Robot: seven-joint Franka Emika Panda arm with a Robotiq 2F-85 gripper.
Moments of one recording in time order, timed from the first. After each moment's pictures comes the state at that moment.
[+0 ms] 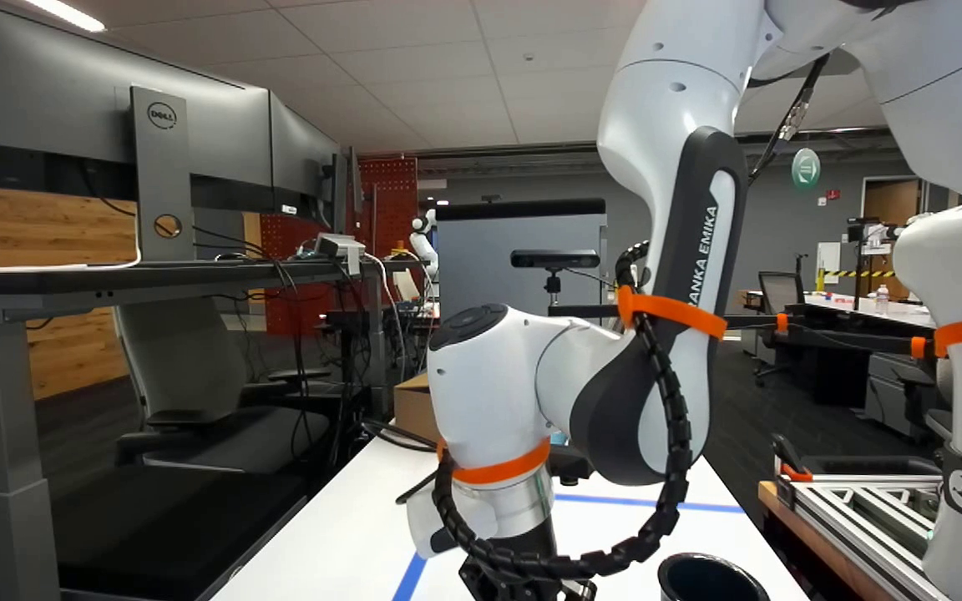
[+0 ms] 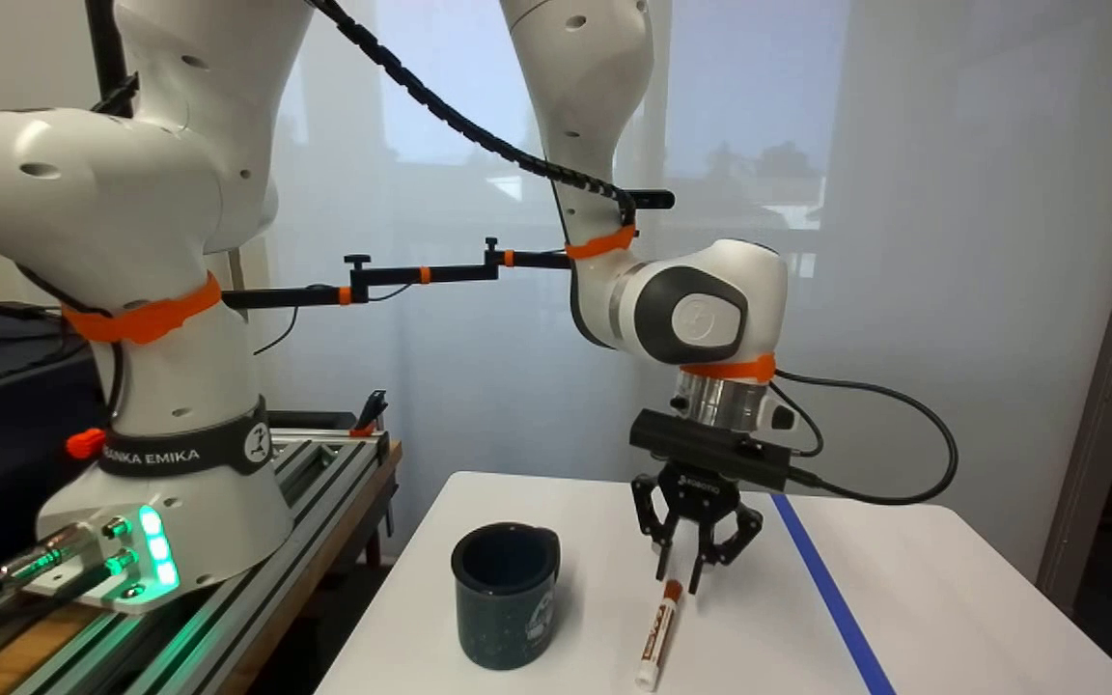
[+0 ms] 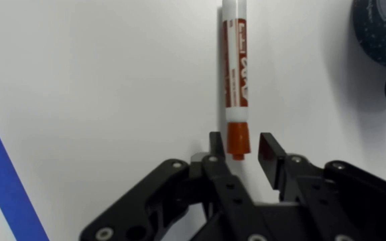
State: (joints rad) arm 0.03 0.49 0.05 -2.28 -0.36 2.59 -0.75
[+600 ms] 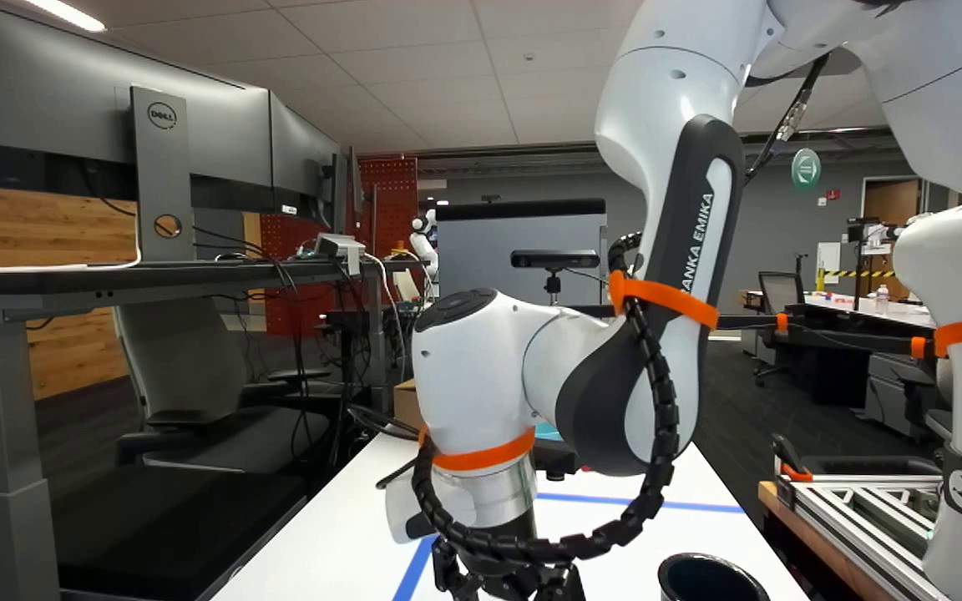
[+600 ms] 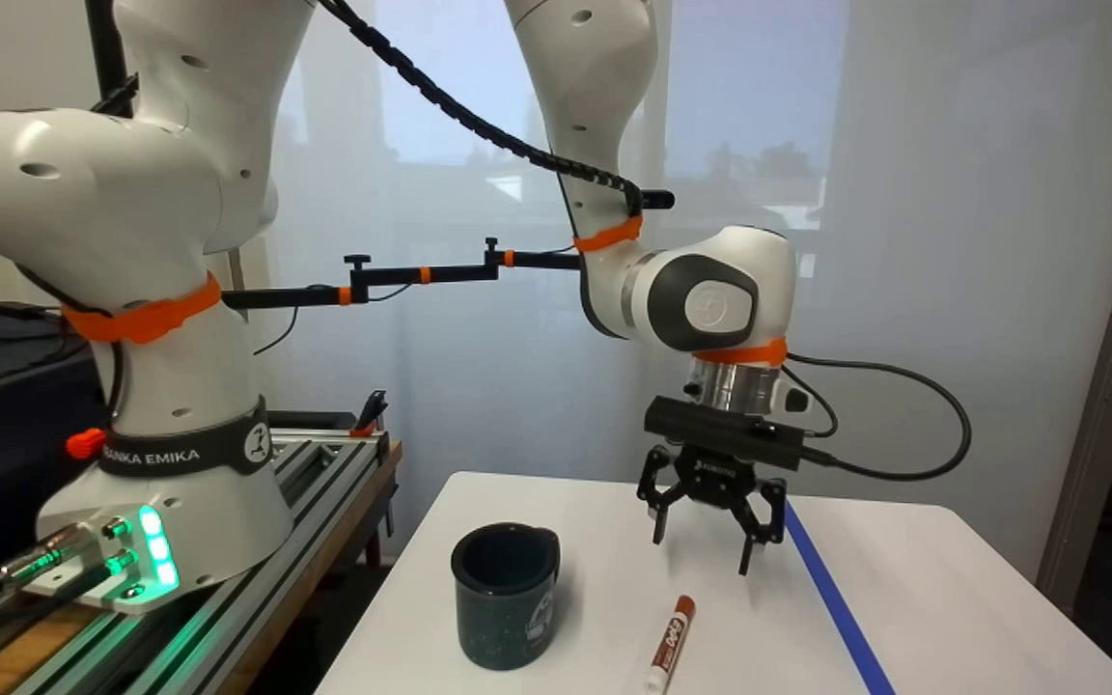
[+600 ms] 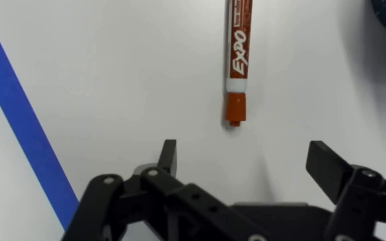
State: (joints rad) arm 0.03 0.48 0.07 -2.25 -0.36 2.59 -0.72
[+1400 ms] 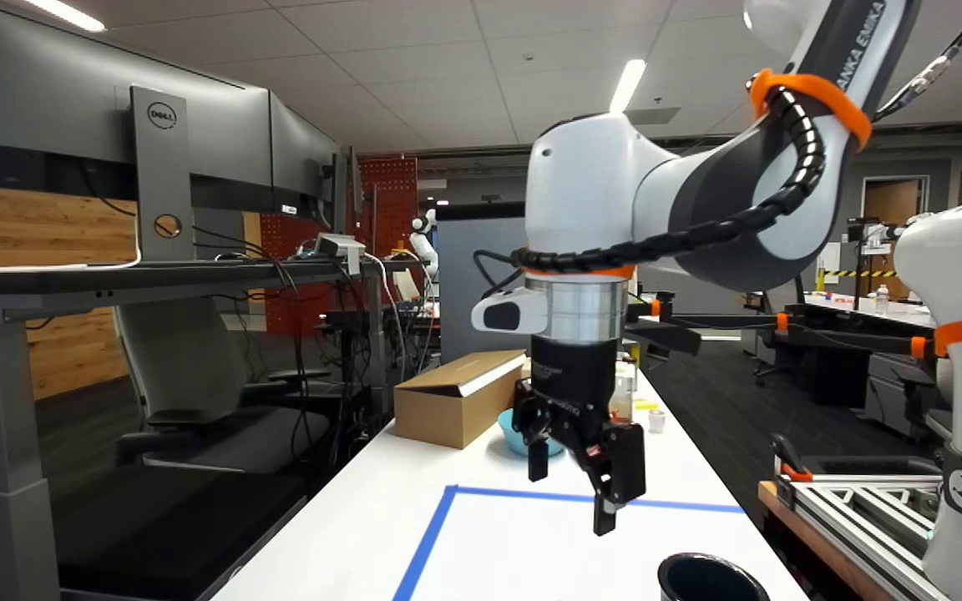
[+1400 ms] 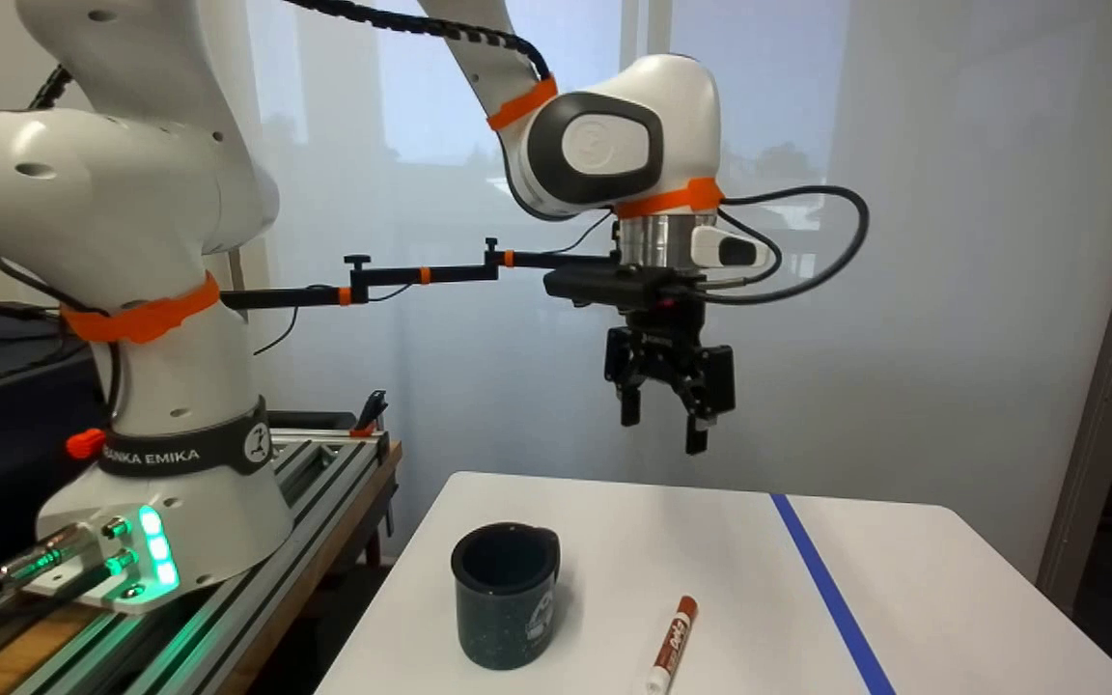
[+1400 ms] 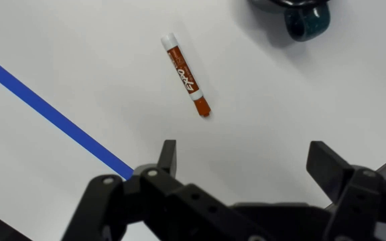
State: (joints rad) arm 0.01 -0.06 0.08 -2.61 -0.17 2.59 -0.38
